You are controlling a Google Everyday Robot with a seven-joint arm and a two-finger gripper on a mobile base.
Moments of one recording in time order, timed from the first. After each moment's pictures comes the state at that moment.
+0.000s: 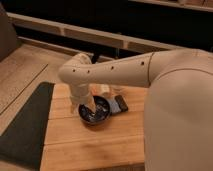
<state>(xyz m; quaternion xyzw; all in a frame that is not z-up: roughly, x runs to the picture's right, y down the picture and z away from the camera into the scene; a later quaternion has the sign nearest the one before) -0.107 0.103 0.703 -0.26 0.23 0.64 0.68</state>
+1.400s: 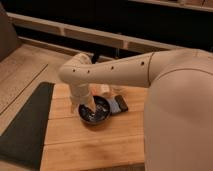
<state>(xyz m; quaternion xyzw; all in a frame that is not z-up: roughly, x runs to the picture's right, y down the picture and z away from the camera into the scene) -0.108 0.100 0.704 -0.26 0.23 0.64 0.69</state>
